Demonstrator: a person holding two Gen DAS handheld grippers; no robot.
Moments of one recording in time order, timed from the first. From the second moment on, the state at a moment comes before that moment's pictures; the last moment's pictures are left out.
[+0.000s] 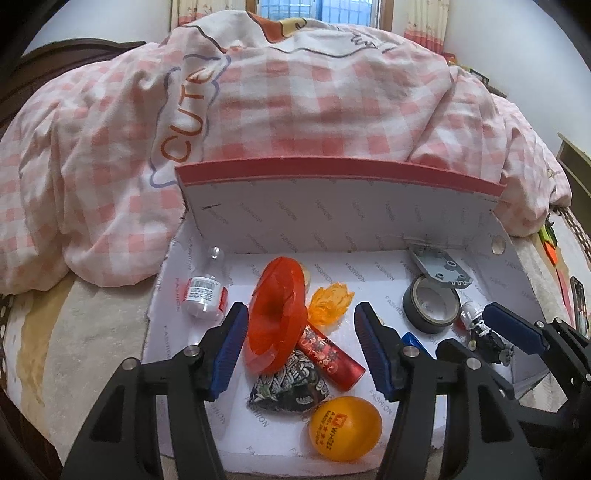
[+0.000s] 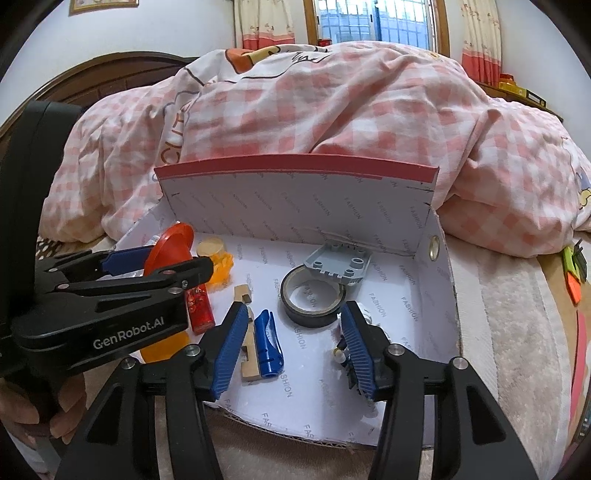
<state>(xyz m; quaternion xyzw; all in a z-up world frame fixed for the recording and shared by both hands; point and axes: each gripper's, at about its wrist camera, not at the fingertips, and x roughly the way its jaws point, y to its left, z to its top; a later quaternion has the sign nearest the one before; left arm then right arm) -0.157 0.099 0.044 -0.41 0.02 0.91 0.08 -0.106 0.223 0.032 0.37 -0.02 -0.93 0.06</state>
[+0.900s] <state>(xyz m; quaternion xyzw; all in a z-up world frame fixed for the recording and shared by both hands) -0.093 0.071 0.076 -0.43 0.01 0.90 0.05 -0.053 0.217 0.064 0.38 -0.07 -0.92 0.07</state>
